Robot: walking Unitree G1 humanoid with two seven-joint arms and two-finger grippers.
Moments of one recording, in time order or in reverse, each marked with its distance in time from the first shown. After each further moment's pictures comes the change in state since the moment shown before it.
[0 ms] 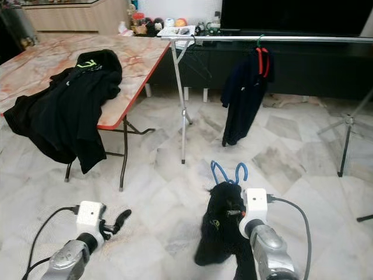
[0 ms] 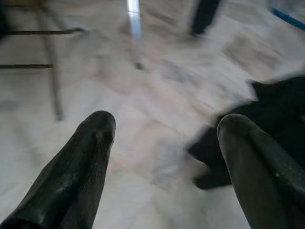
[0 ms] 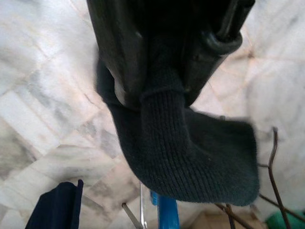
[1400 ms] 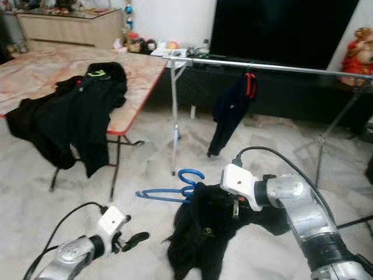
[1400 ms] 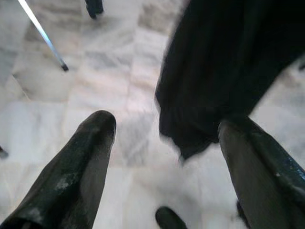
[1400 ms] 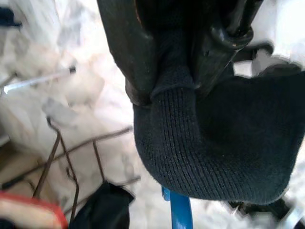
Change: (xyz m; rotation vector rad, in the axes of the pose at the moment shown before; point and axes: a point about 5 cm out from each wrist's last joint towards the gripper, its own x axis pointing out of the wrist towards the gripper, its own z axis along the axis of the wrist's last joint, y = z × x) left arm 0.004 -0.021 -0.008 0.218 0.140 -0.390; right arm -0.031 0.032 0.120 -0.871 0.008 0.824
